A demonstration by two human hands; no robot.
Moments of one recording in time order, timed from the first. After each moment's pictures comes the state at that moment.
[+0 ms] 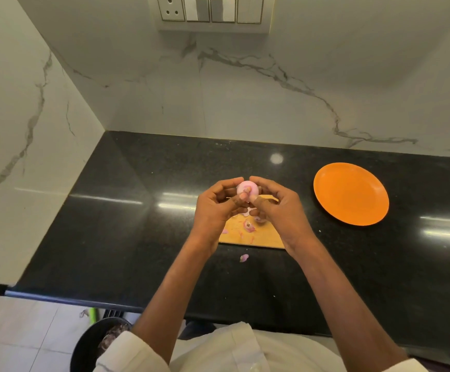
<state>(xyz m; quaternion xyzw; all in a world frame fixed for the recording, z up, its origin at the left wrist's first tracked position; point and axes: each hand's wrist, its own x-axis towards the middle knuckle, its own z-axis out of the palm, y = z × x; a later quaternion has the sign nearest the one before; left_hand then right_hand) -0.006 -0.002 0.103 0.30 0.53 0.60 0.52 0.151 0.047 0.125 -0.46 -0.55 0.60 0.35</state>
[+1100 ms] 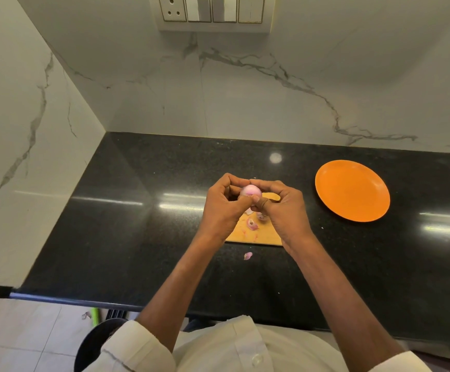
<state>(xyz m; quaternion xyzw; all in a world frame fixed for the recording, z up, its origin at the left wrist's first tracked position) -0.004 -0.001 0.113 0.40 0.60 0.54 0.43 0.139 0.041 0.123 -0.48 -0.54 0.57 0.39</state>
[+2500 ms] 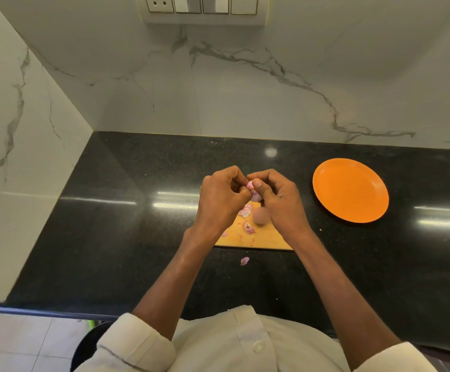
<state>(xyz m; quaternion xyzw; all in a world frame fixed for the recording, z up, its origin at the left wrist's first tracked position) -0.013 0.039 0.118 0.55 0.67 0.42 0.26 0.135 0.076 0.114 -0.48 -0.64 0.47 0.36</state>
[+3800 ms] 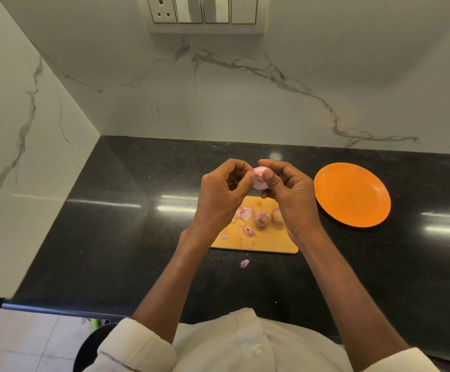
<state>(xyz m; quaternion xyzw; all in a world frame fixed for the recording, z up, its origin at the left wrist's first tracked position) -0.010 0.037 0.136 0.57 0.60 0.51 0.24 0.147 0.076 0.139 -0.43 -0.54 0.56 0.46</state>
